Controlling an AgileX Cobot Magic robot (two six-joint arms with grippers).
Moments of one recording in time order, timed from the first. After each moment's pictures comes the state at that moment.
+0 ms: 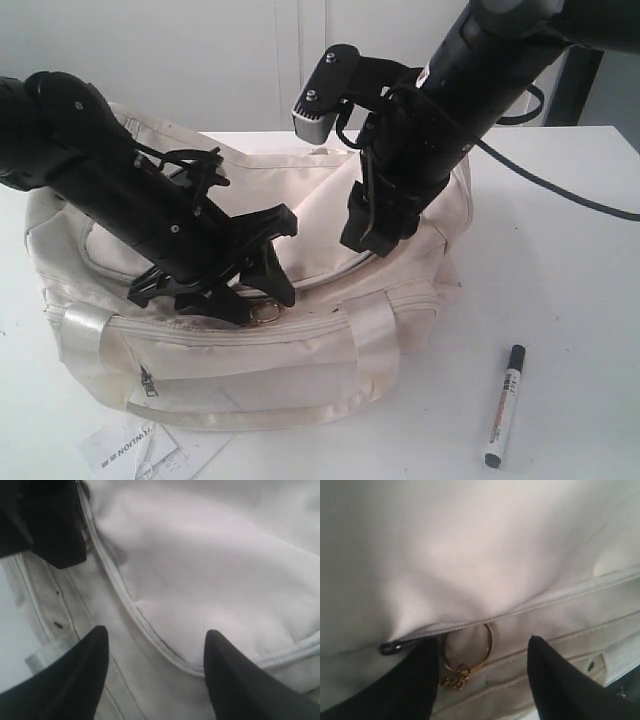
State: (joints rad) left arm -0.41 1.66 -1.11 -0.71 0.81 -0.05; right arm 0.37 1.65 -1.40 0.26 1.00 -0.86
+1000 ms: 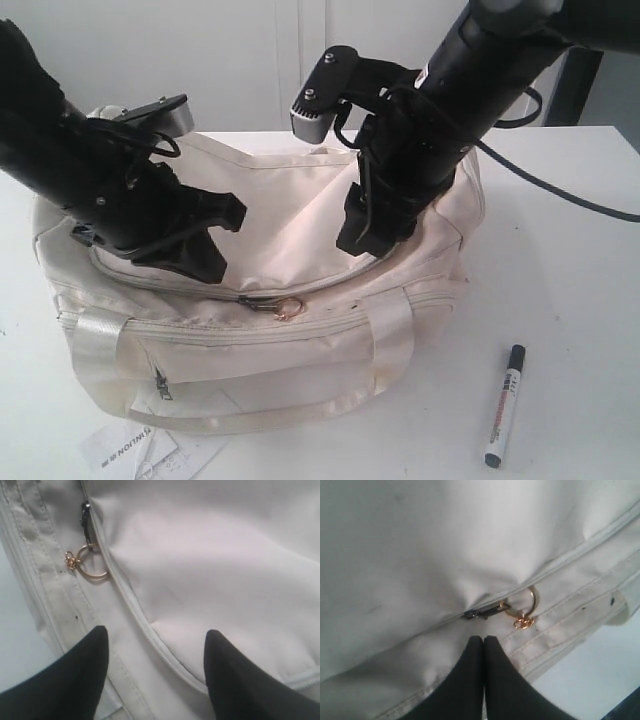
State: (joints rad) left arm -0.36 1.50 -1.11 -0.51 0.87 0.12; right arm 0.37 1.65 -1.40 0.29 1.01 -0.86
